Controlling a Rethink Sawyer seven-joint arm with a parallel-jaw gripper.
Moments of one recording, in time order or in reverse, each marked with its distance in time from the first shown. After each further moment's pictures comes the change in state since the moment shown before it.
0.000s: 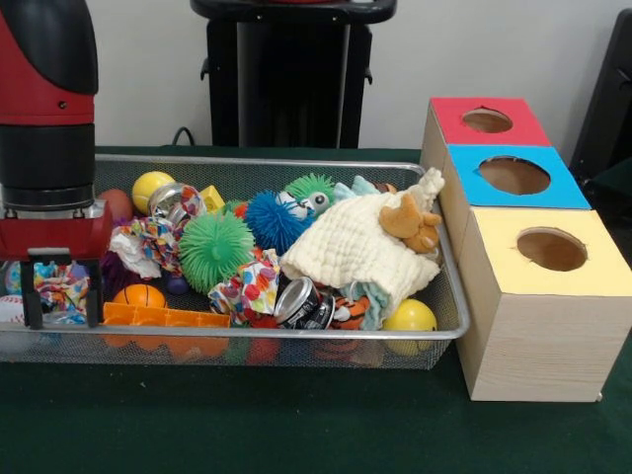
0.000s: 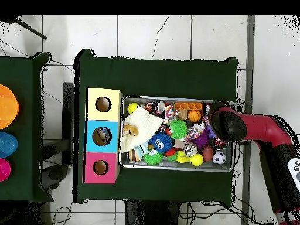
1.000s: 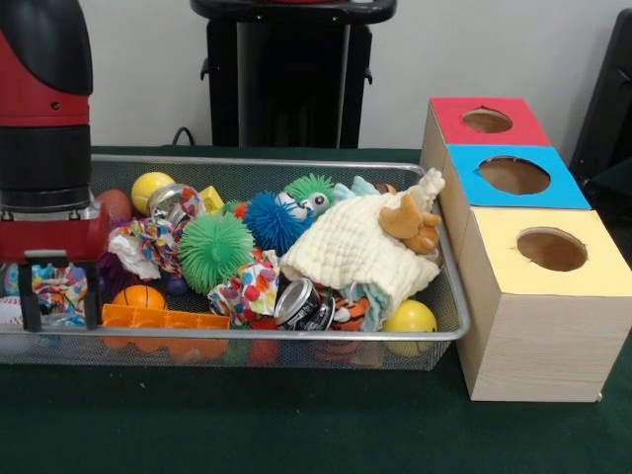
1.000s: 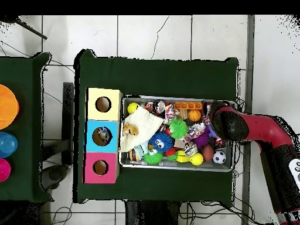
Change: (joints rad) arm -0.025 0.015 0.028 -0.001 0.002 0.001 0.000
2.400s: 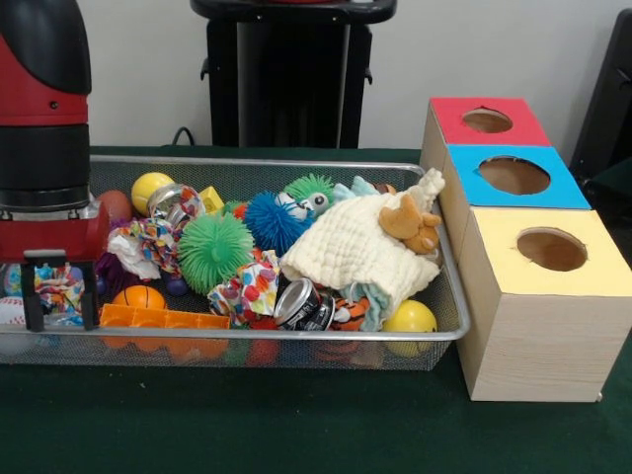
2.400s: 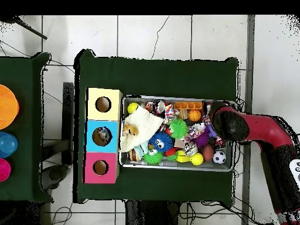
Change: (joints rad) arm -0.006 0.001 0.008 0.003 -0.001 0.000 0.000
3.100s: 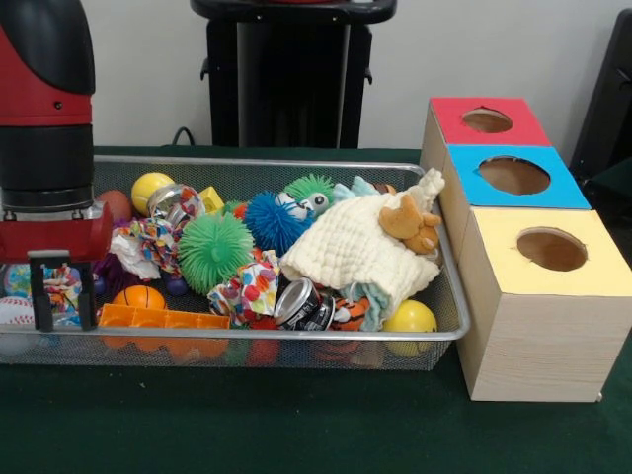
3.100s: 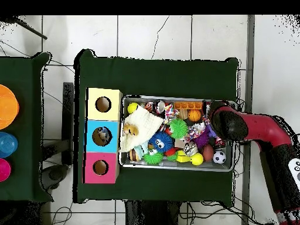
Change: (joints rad) arm 0.008 -0.002 -0.004 0.000 0.002 0.000 0.000
